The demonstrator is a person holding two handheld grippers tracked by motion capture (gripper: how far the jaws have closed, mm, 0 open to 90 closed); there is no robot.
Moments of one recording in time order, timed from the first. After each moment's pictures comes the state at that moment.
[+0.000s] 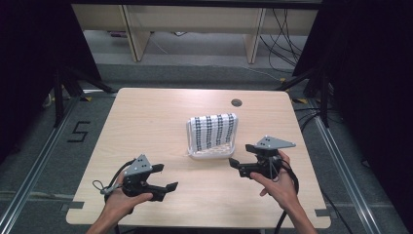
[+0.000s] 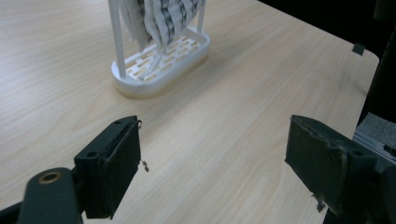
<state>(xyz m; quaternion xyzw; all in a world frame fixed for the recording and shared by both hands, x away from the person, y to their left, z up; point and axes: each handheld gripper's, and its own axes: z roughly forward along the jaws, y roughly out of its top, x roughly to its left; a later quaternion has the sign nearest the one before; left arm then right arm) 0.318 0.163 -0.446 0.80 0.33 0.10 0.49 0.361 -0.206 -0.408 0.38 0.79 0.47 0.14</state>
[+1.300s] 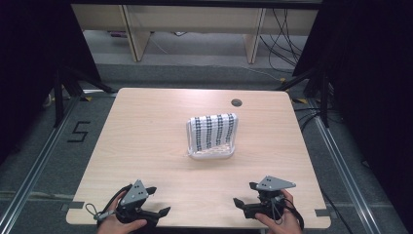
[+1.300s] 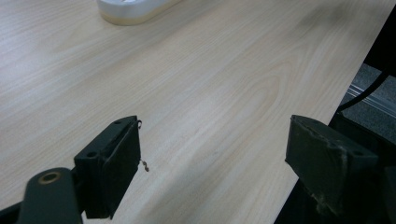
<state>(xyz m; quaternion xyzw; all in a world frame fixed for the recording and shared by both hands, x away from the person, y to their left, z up) 0.273 0.178 -0.488 0.83 0.32 0.11 0.44 0.285 -0.221 -0.475 0.40 0.81 0.42 0.09</state>
